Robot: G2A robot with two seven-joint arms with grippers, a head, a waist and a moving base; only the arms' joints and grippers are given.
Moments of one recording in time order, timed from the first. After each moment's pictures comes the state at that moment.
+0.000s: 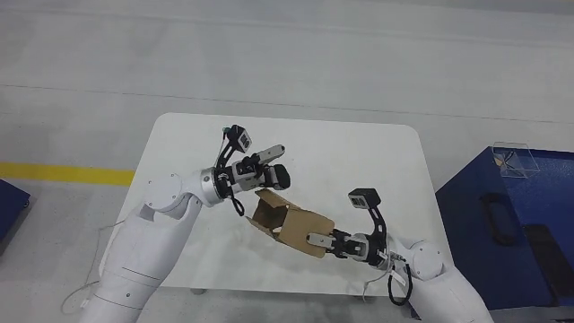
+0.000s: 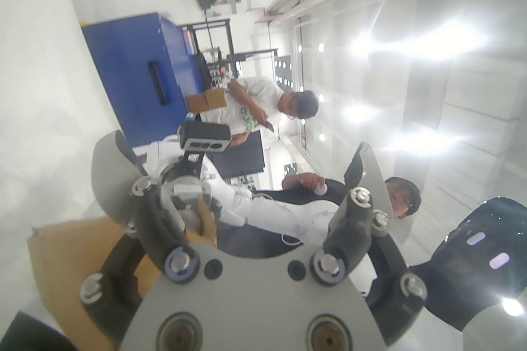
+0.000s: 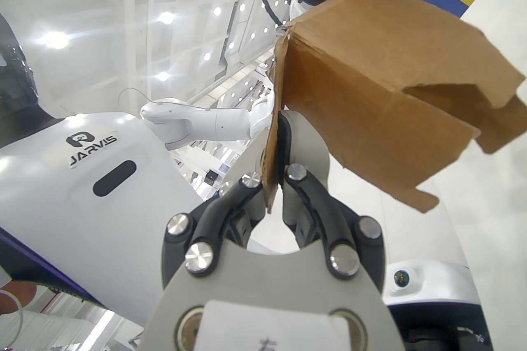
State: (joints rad) left arm 0.86 -1.29 -1.12 -1.31 -0.56 -0.06 -1.07; right arm -1.26 -1.05 1.13 -1.50 0.62 -0.74 1.08
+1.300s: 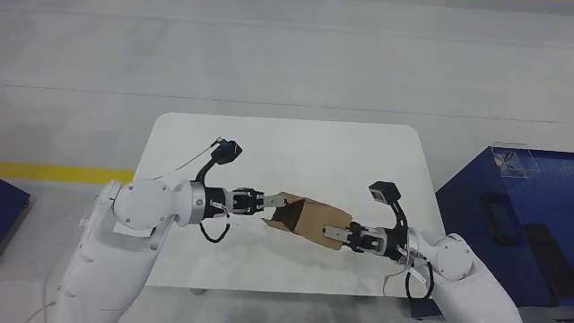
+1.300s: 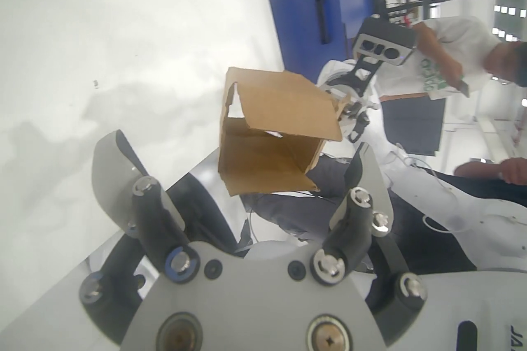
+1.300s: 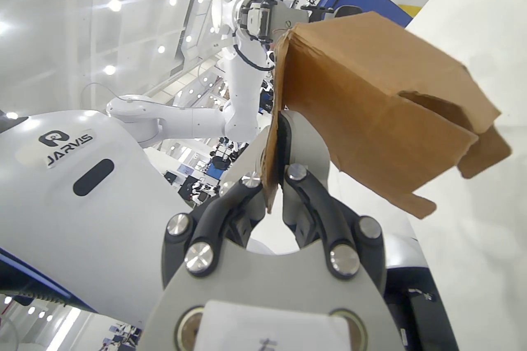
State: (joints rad) left arm 0.97 -1.17 -1.24 -1.84 0.25 0.28 -1.28; right arm -1.32 -0.98 1.27 -1.62 0.42 -0.67 1.02
